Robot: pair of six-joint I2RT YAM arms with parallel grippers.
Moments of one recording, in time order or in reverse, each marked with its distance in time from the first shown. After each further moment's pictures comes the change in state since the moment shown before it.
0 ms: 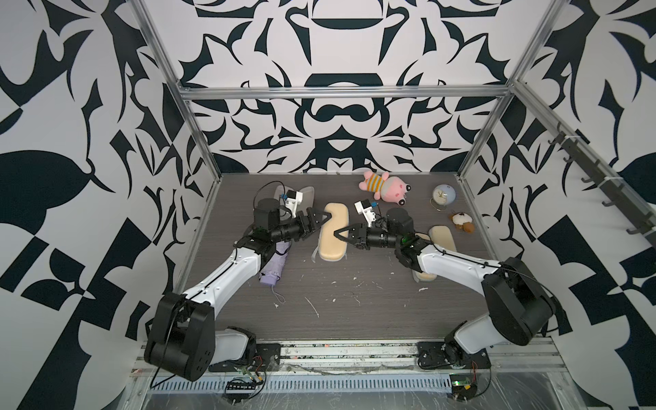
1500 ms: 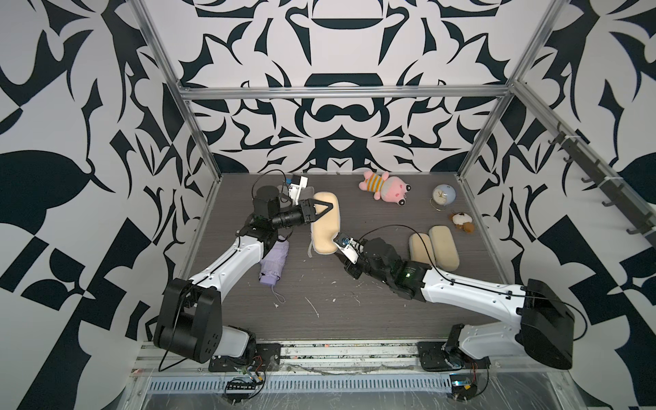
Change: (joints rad) left arm 0.014 0.070 0.119 0.160 0.088 0.074; right arm 0.391 -0.177 -0.030 -0.342 0.967 -1.218
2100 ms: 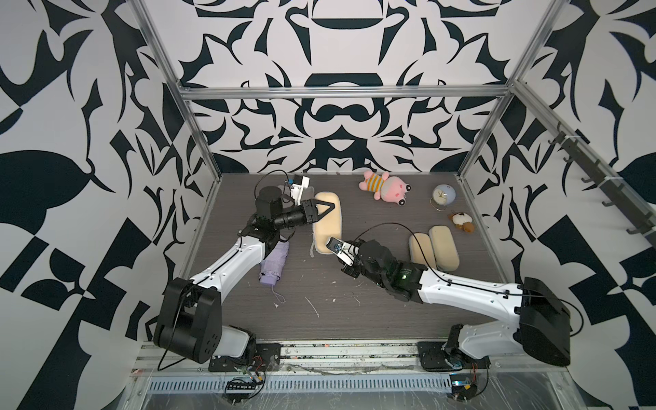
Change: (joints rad) left arm -0.032 0.001 0.000 0.005 -0.045 0.013; right arm 0.047 0.014 0.024 -0.019 0.137 -0.172
